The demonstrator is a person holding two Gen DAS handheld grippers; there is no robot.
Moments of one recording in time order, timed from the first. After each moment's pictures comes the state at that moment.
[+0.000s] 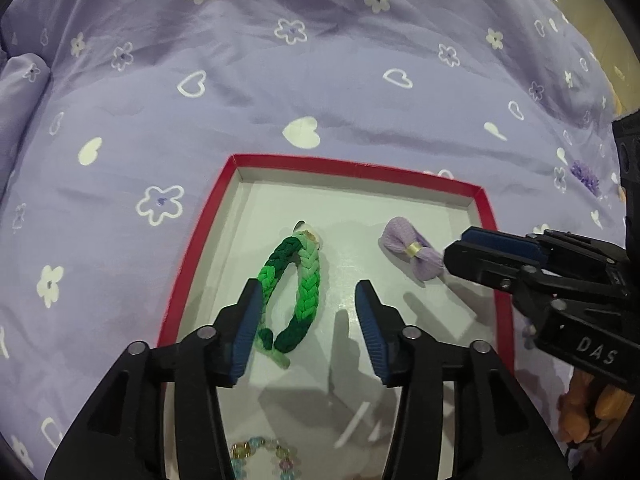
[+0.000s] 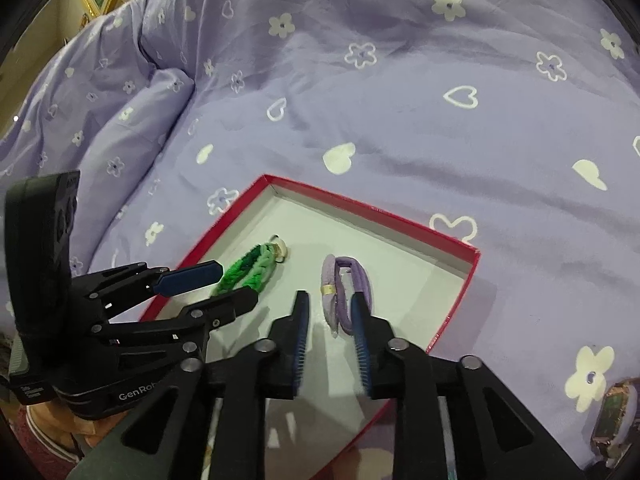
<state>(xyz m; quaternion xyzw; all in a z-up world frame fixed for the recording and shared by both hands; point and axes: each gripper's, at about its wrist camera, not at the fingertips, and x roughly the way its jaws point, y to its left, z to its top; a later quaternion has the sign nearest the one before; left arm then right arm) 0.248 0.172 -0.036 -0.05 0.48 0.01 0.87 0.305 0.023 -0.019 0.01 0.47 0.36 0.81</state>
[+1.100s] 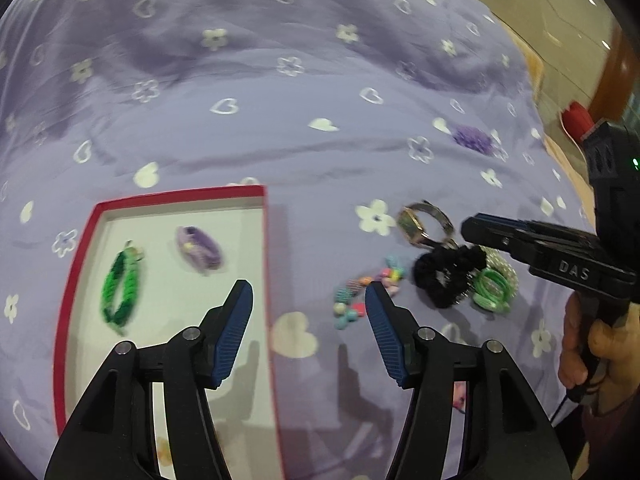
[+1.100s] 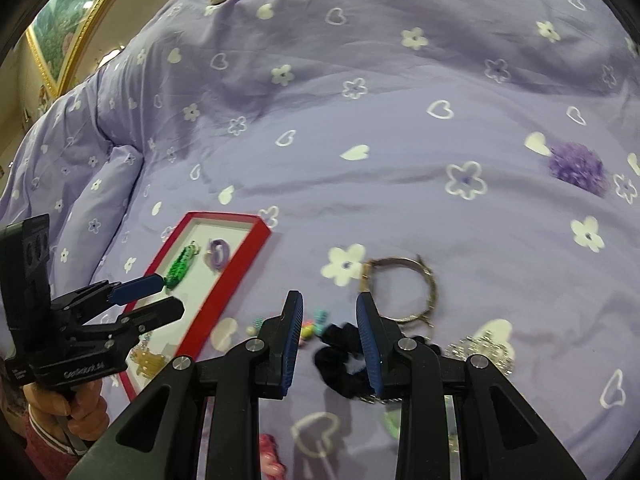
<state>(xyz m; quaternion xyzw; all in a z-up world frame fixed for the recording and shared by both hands) 0.206 0.029 0.015 -0.01 0.45 -0.11 0.89 0.260 -0.174 0.011 0.08 0.45 0.24 0.86</state>
